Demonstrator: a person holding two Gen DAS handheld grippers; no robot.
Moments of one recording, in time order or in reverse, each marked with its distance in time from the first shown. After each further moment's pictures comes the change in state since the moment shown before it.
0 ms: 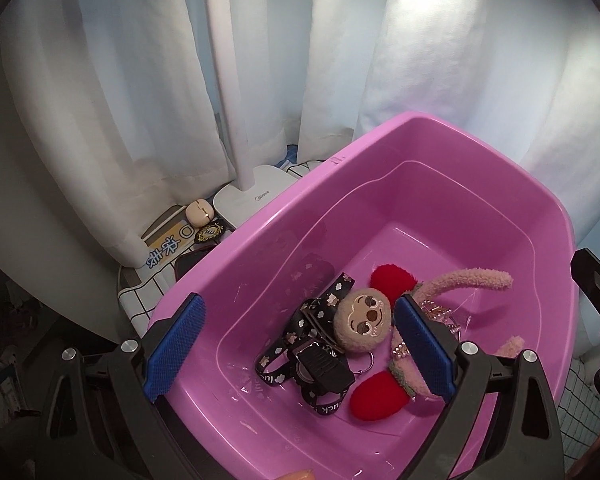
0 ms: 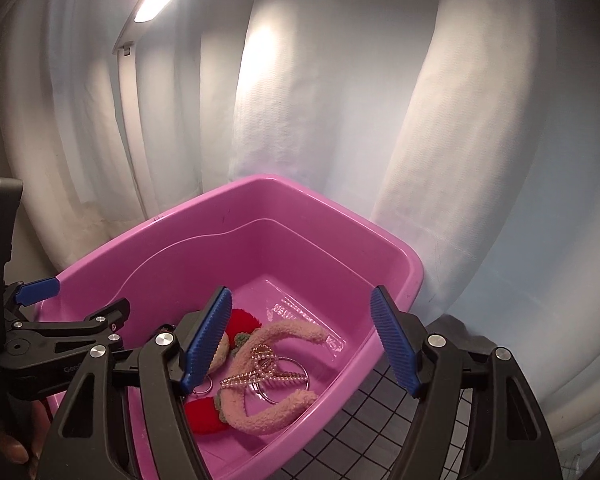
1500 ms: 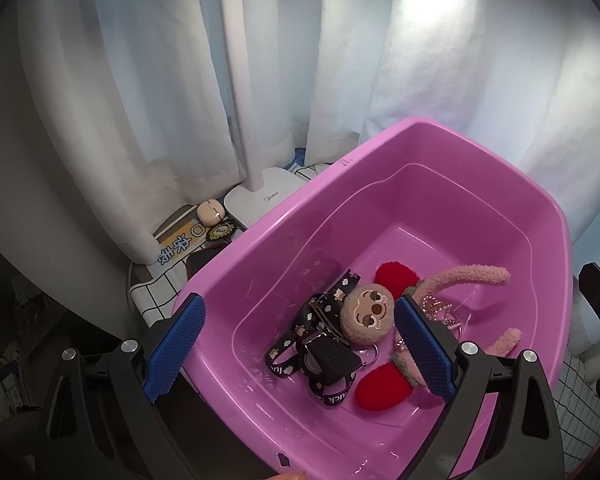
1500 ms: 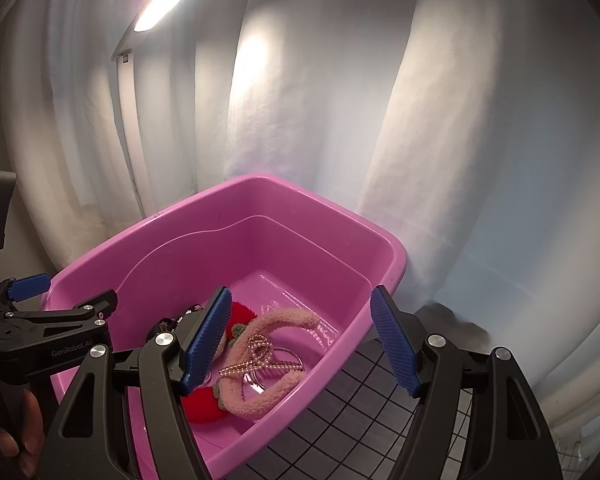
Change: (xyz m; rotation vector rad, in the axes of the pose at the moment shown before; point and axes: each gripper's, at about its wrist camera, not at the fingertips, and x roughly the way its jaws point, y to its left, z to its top) left arm -0.014 0.006 -0.004 0.003 -0.017 0.017; right arm -0.015 -0.003 -0.012 0.017 -0.012 -0.015
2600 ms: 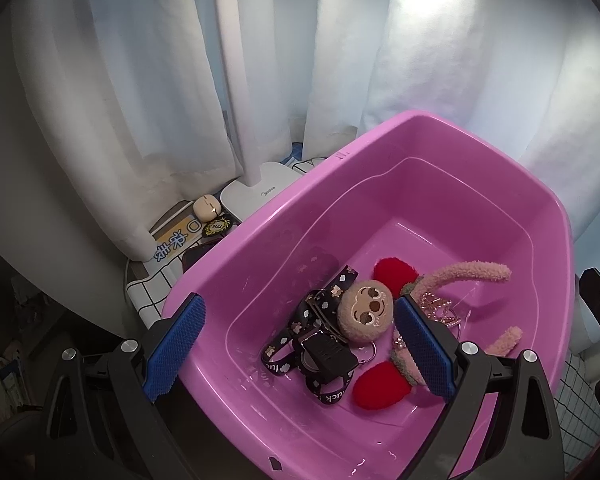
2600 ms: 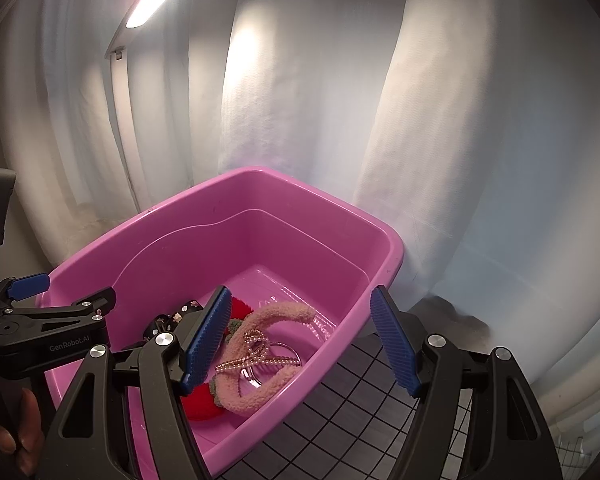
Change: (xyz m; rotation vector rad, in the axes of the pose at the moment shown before) left arm 0.002 -0.003 -0.002 -0.005 0.017 -0.001; right arm 0.002 -0.003 -0.003 0.016 0.014 -0.009
